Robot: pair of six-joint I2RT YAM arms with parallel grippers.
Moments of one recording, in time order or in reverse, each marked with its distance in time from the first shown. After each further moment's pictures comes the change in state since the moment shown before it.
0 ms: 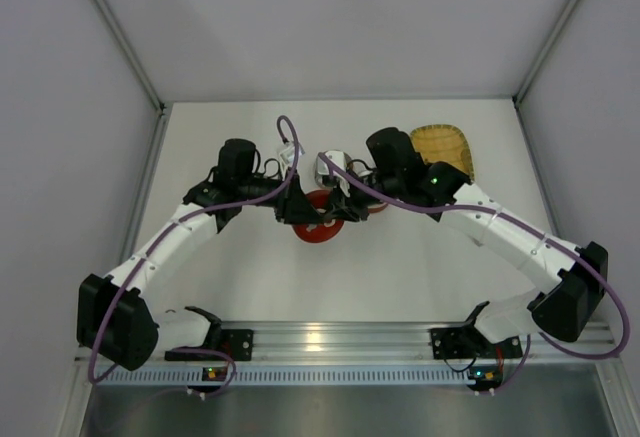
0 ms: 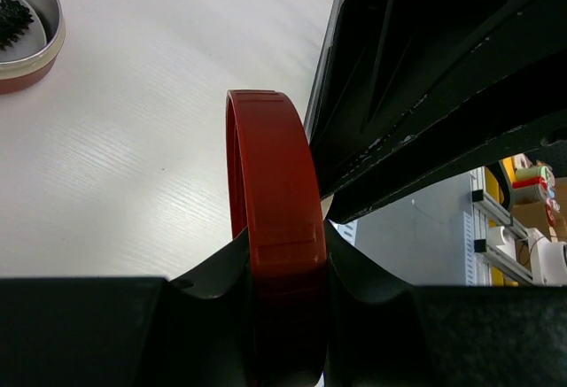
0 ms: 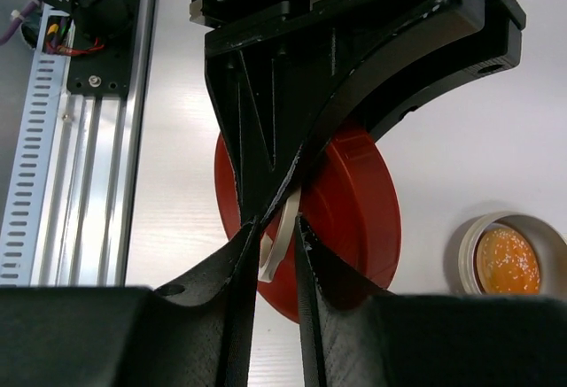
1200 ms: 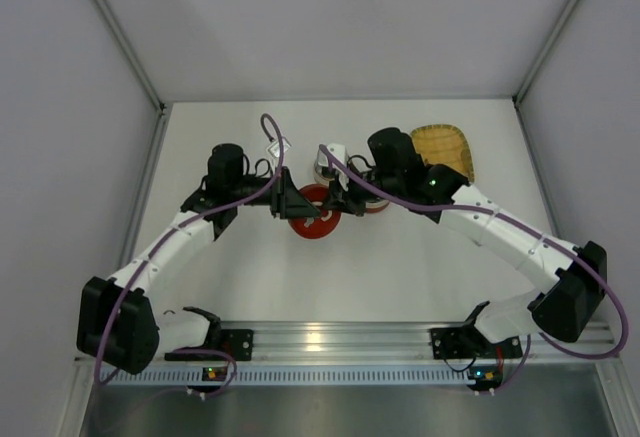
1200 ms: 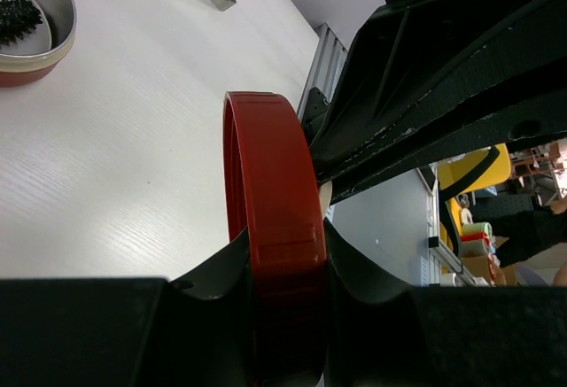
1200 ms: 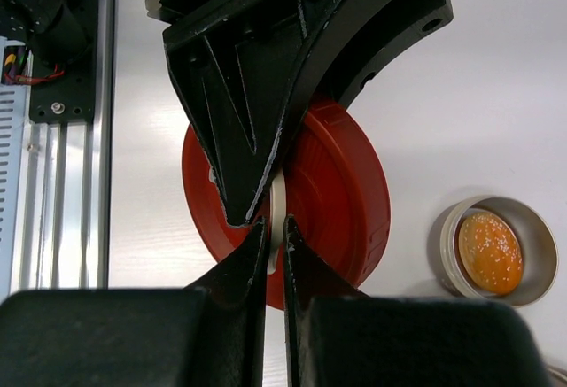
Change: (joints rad) left arm 0.067 -0.024 -0.121 0.284 0.031 -0.298; right arm -0.008 -0.002 -0.040 0.098 0.079 0.079
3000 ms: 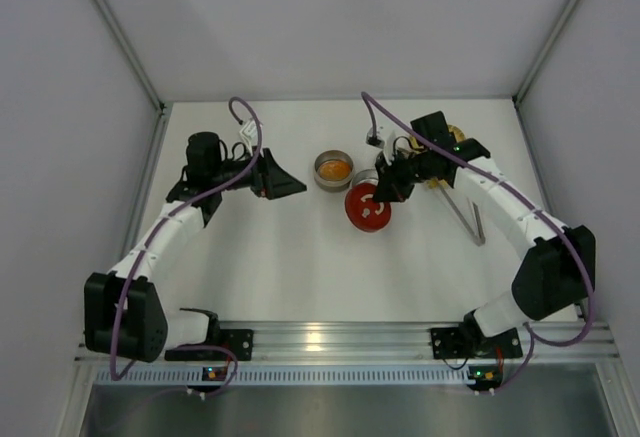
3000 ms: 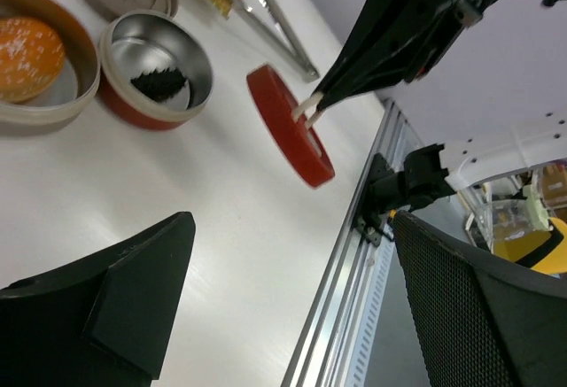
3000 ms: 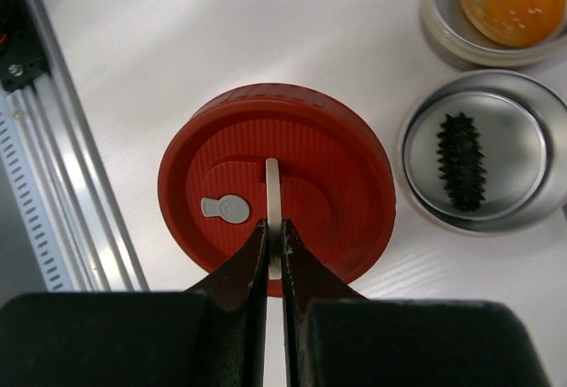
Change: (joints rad) left arm 0.171 0.035 0.027 0.062 -0.055 0.016; right arm -0.382 0.101 0.001 -0.298 -0.126 0.032
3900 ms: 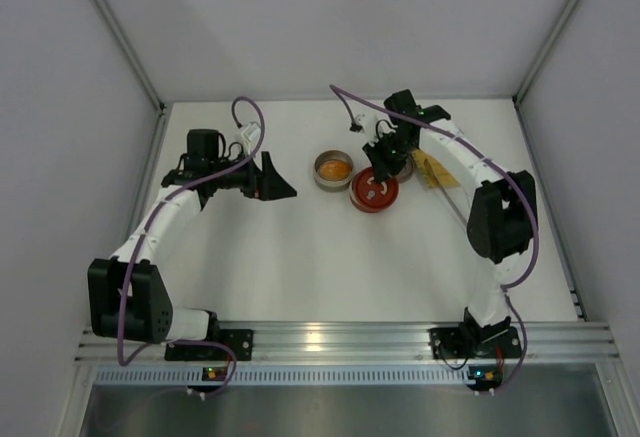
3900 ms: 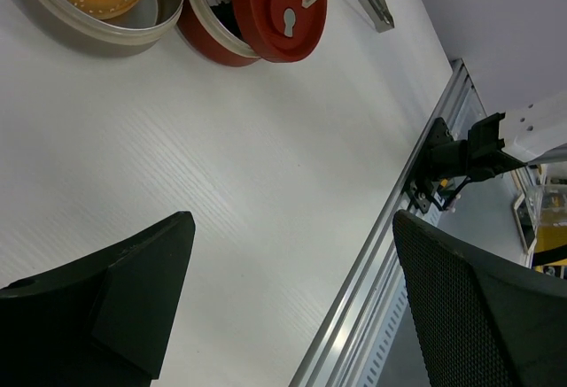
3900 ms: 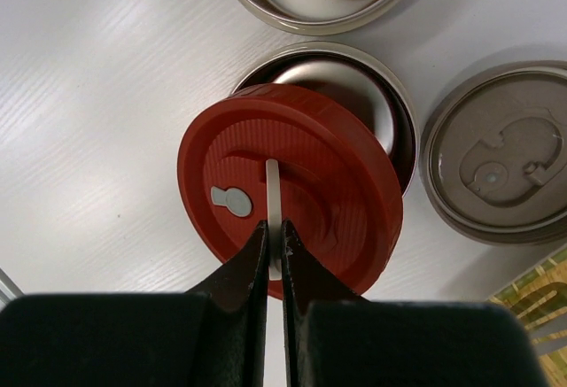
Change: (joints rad) left arm 0.061 0.103 0.149 -0.451 -0.073 0.333; right arm -0.022 0.435 0.409 -0.189 0.313 -0.087
